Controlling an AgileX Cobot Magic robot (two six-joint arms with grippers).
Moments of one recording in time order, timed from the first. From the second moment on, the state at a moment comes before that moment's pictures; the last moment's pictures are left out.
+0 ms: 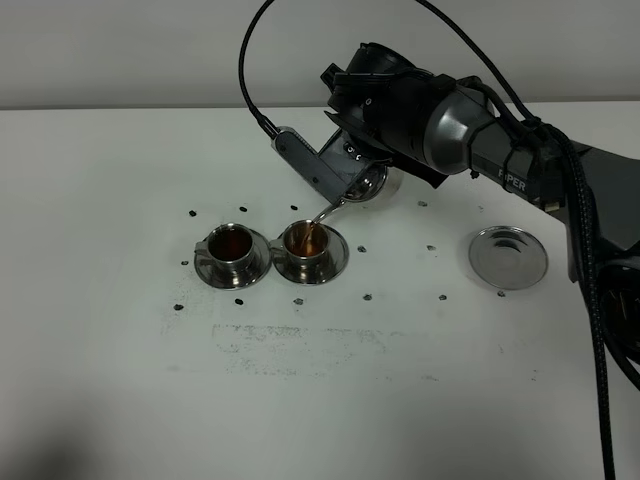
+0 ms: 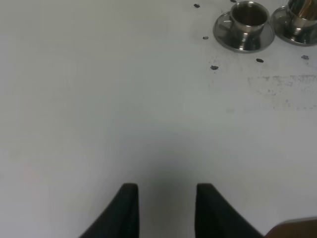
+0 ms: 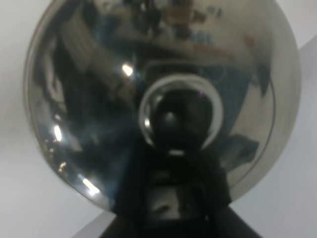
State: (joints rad) left arm -0.07 -0.01 -0.46 0.00 1.07 0.02; right arm 0.50 2.25 -1.92 -0.66 0.92 -1.37
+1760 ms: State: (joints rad) left arm -0.07 -0.01 -0.46 0.00 1.07 0.02; right arm 0.52 2.25 -1.92 -0.73 0.92 -1.37
